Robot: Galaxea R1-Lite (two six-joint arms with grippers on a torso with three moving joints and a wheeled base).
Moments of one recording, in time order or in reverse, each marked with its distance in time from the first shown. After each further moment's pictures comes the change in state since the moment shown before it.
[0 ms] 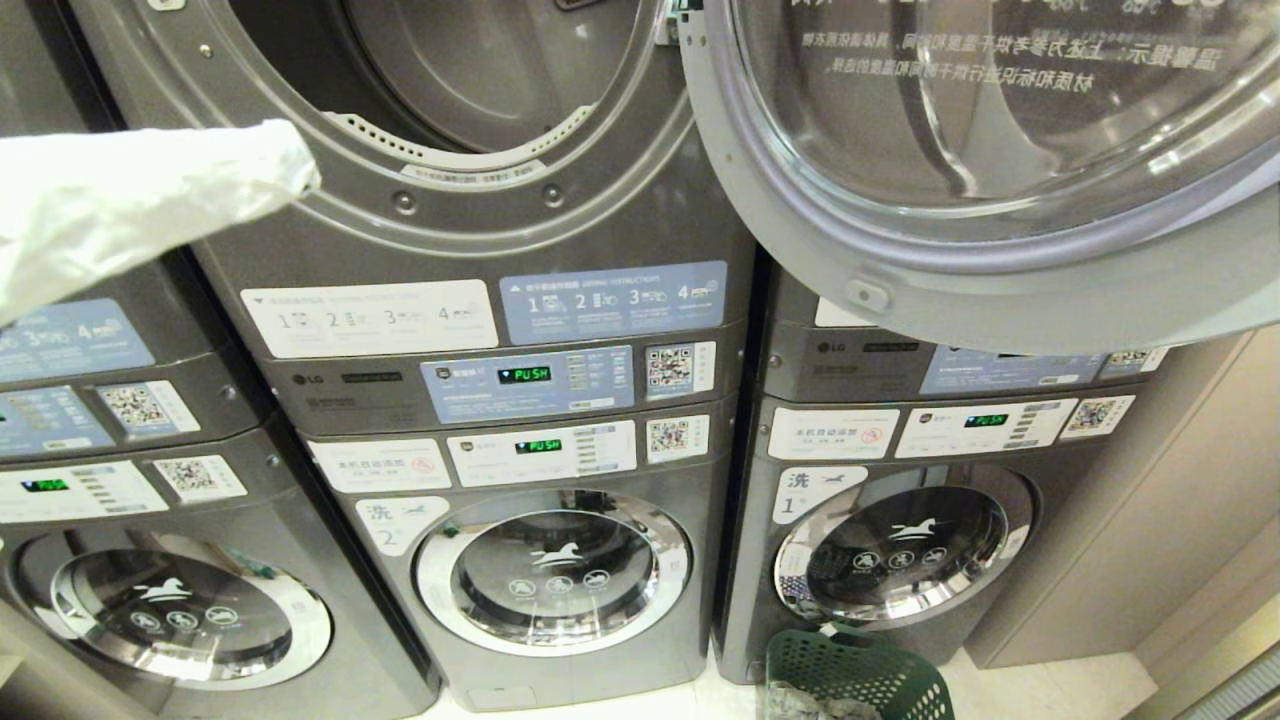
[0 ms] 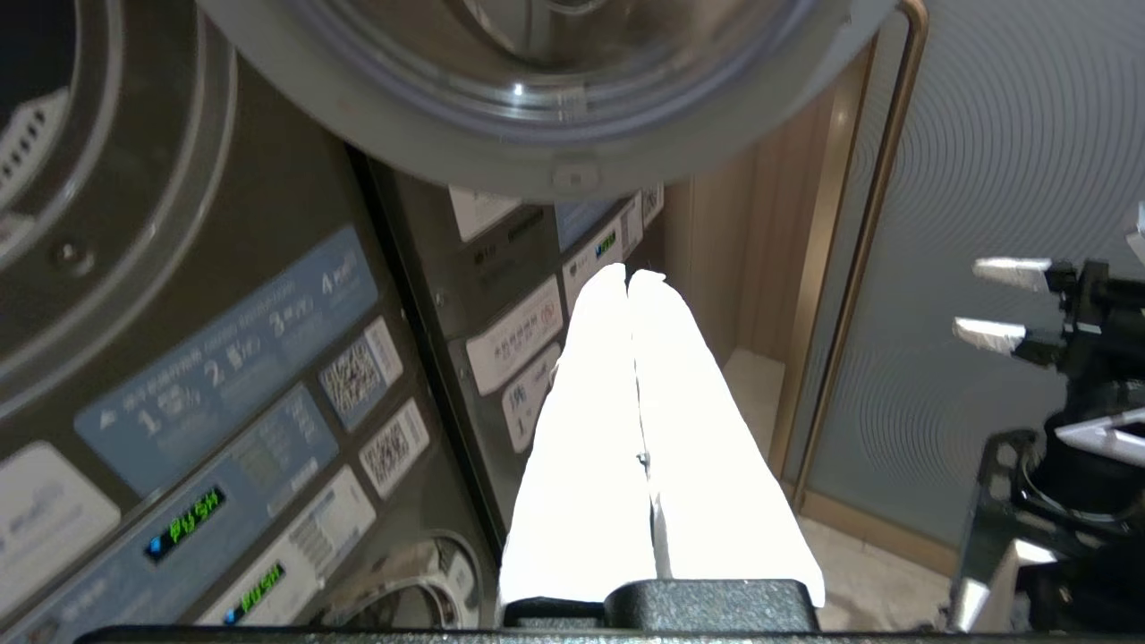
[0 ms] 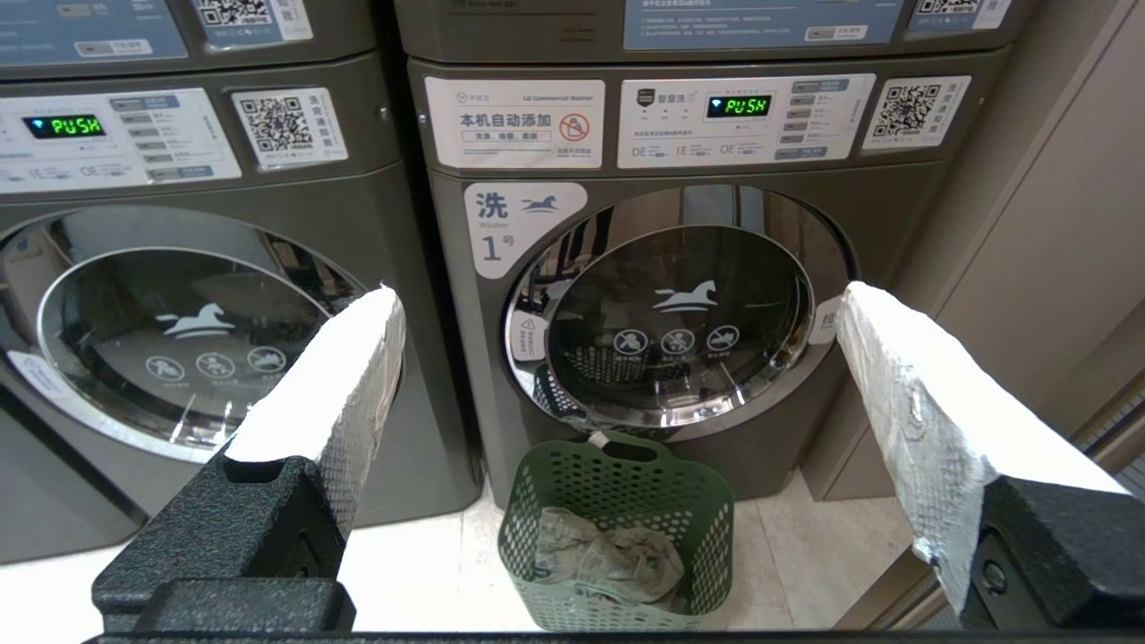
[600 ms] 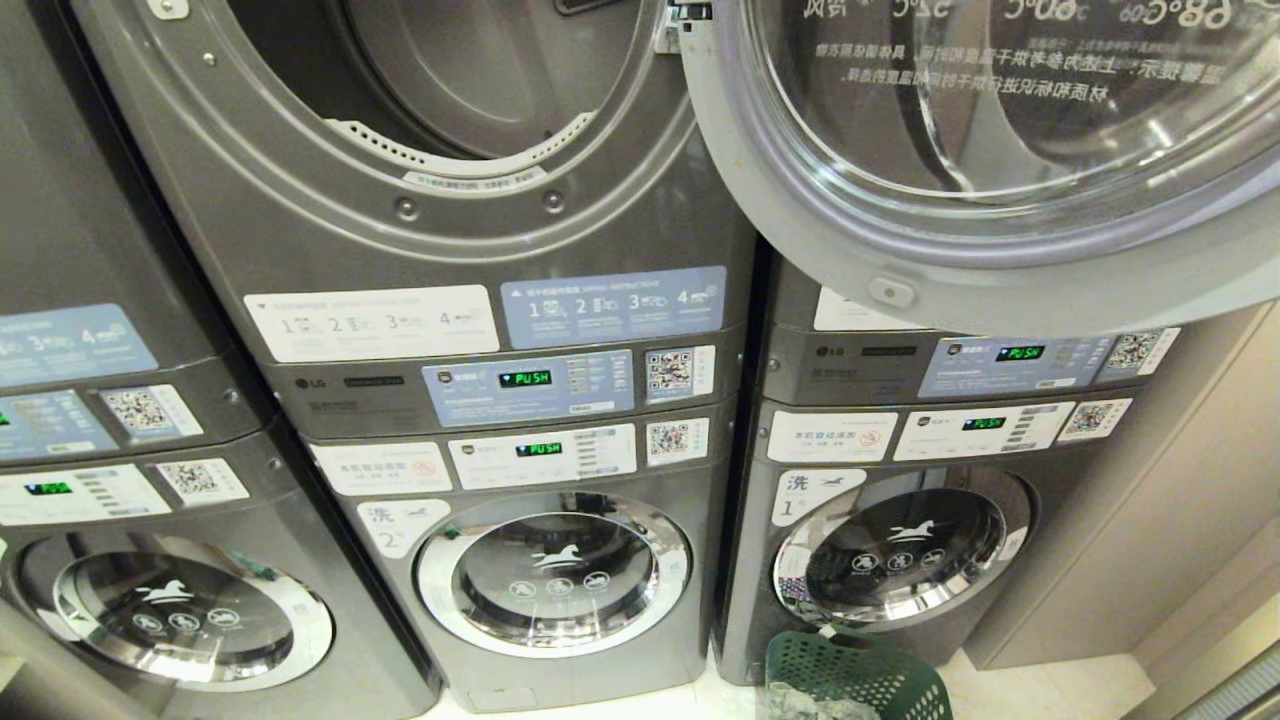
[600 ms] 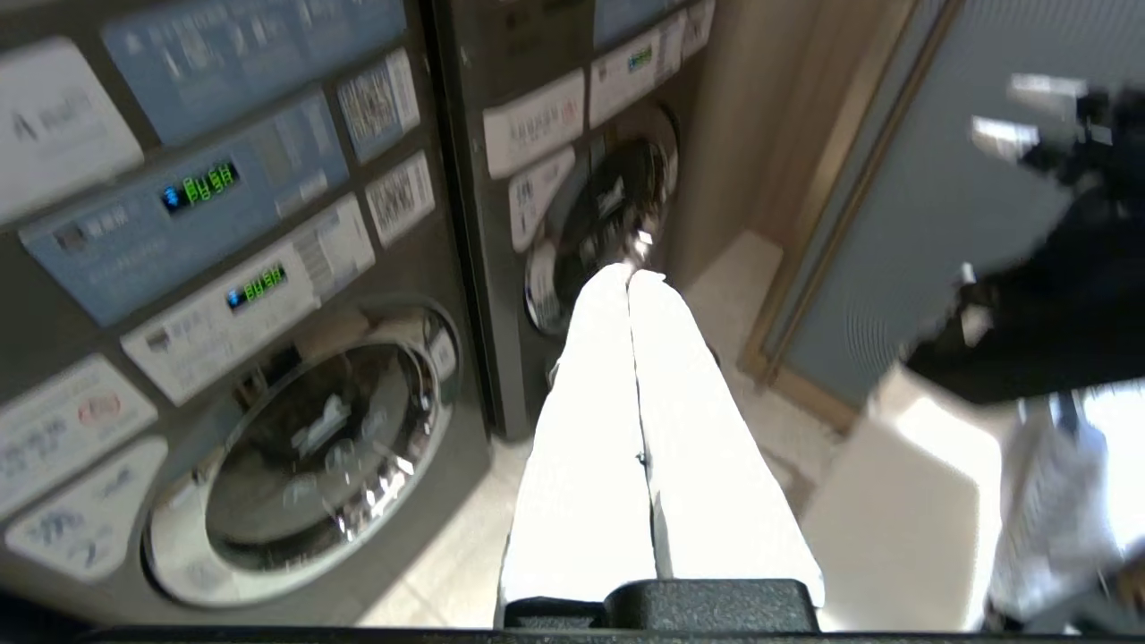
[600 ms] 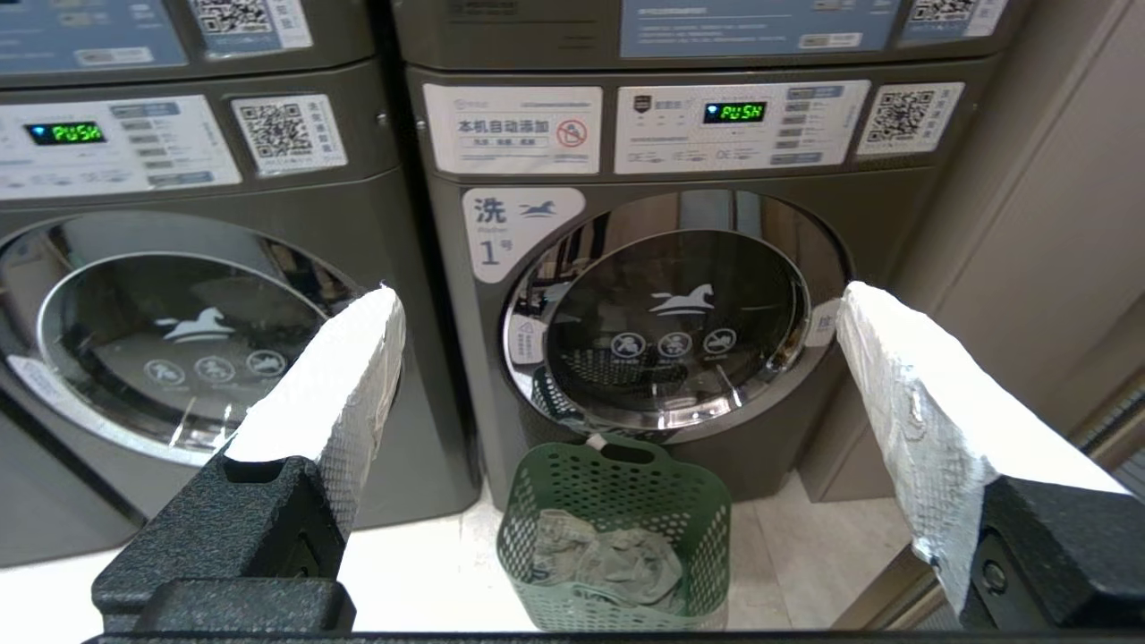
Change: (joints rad) left arm 0.019 -0.442 0.249 0.384 0.159 -0.123; right arm 0.000 0.000 0.000 0.000 0.000 -0.001
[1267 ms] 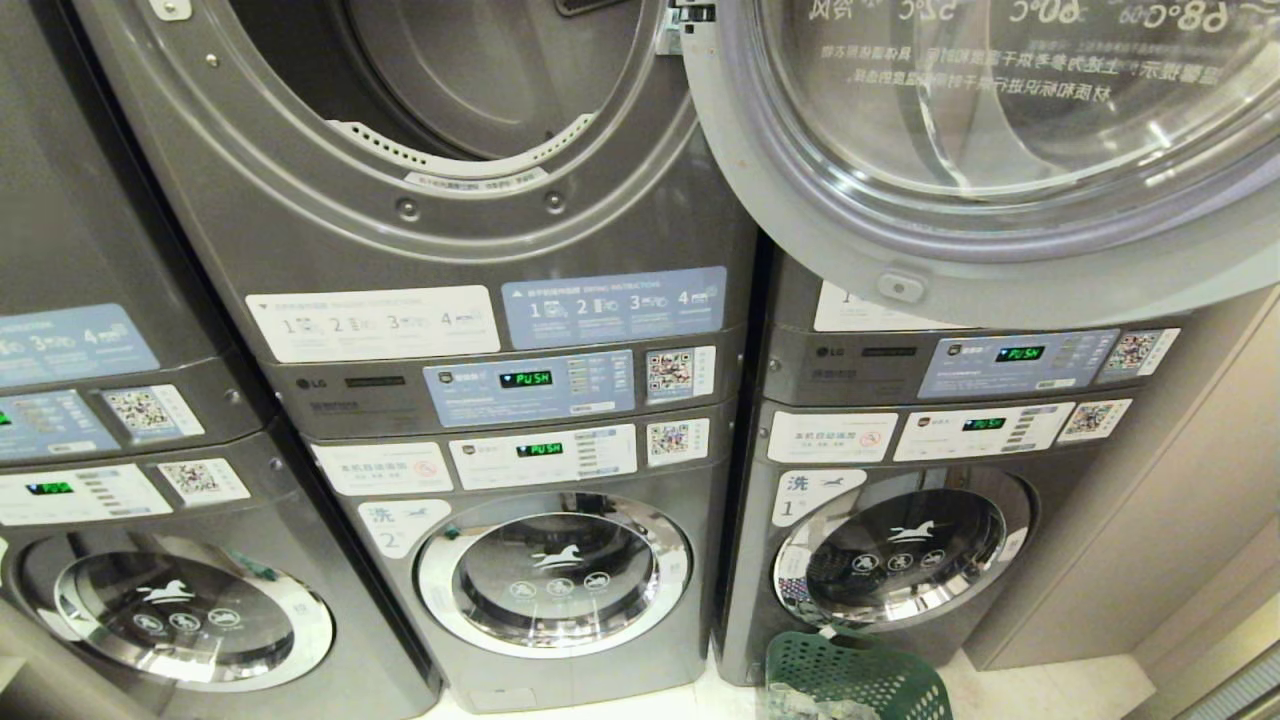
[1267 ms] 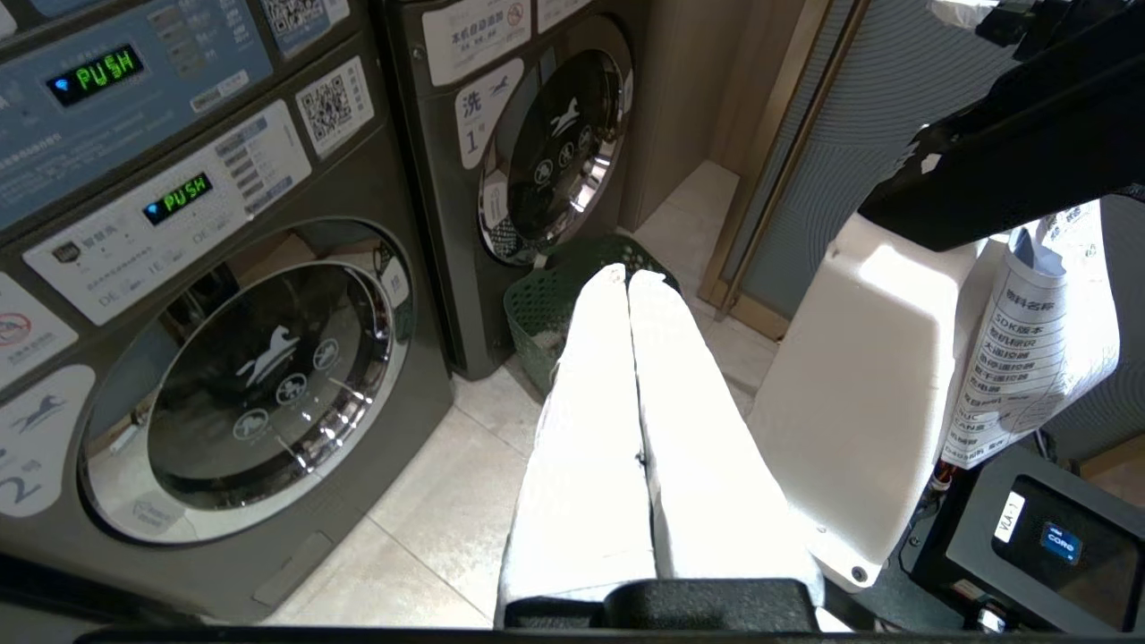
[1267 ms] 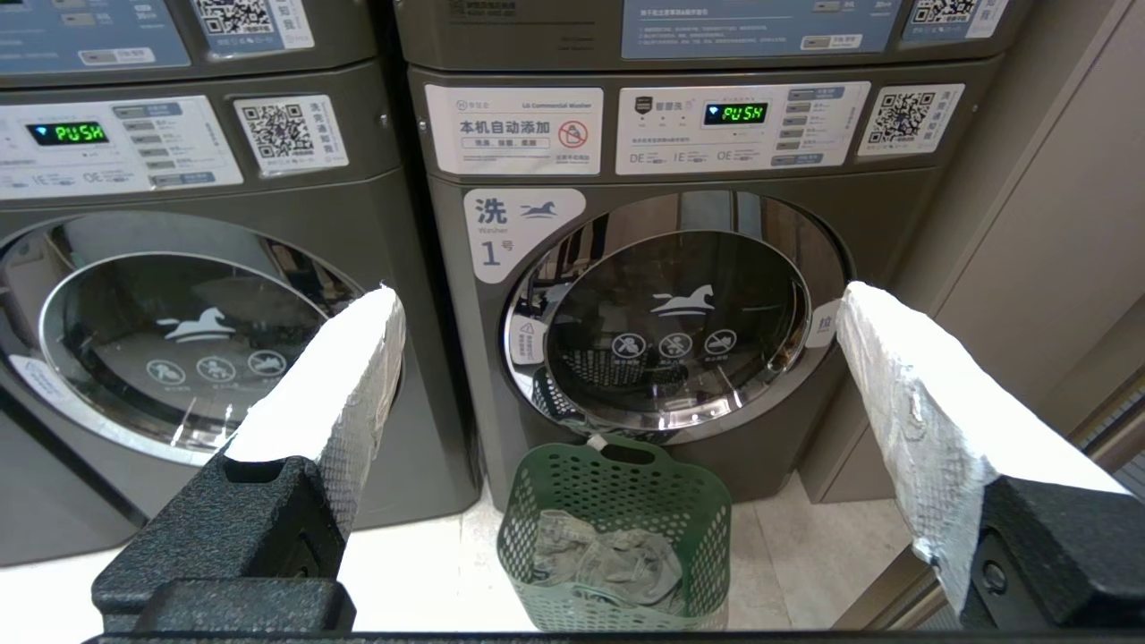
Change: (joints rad) left arm 0.003 -0.153 0.094 0.151 -0.065 -0.011; right arm 0.000 0.000 0.000 0.001 0.000 0.000
